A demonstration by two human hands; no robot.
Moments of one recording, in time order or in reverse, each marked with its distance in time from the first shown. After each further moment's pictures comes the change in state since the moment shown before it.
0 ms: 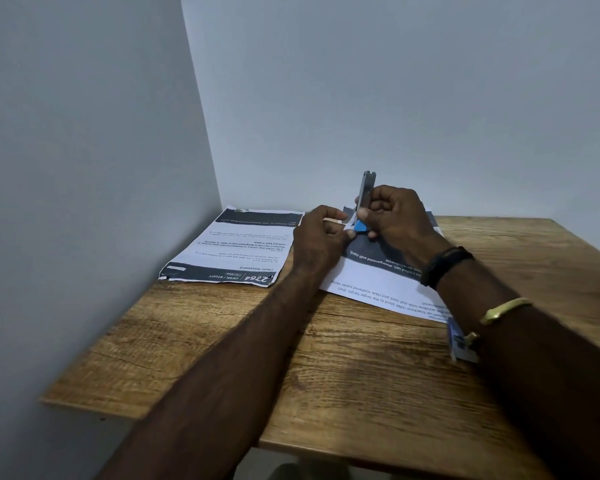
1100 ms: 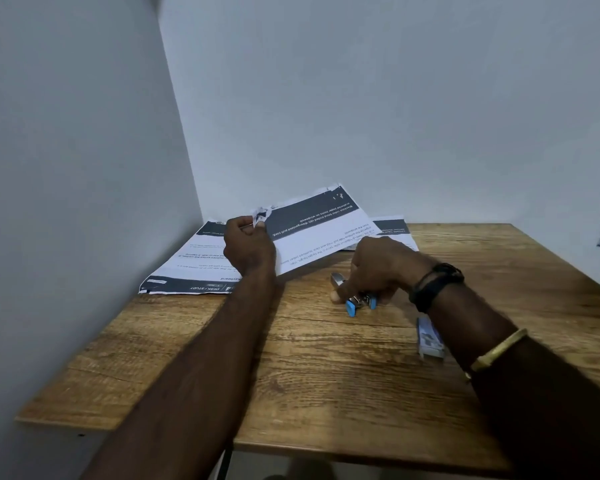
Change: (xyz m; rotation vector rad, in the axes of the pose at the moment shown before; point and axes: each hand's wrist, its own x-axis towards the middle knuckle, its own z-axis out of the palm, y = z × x) left_hand 0.024 -0.015 -0.036 -0.088 0.640 -0.227; right_hand -0.051 -0.040 -0.010 -0.914 -0.434 0.405
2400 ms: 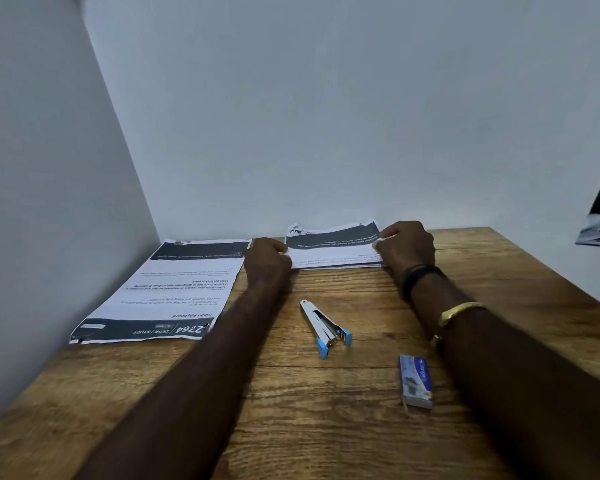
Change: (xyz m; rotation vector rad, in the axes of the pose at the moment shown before) left_hand -0.015 -0.010 0.081 0.477 -0.544 0.203; right_hand 0.110 0.101 -0.014 0.619 0.737 0.355
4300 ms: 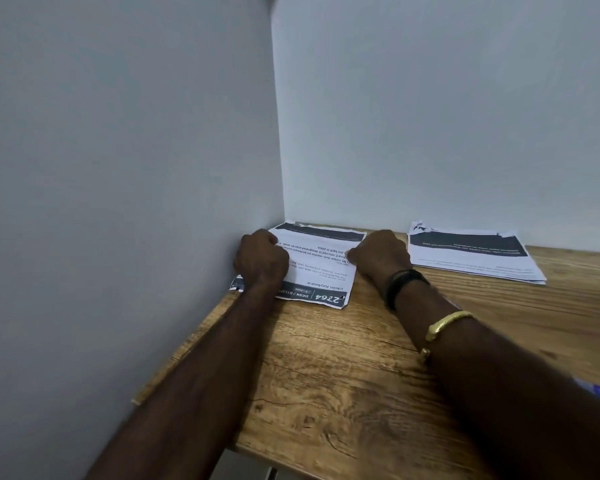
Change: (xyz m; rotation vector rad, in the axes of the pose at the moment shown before) left_hand 0.004 -0.123 -0.172 0.233 0.381 -0.207; right_hand -0.147 -0.116 0.146 -0.104 -0.443 -0.259
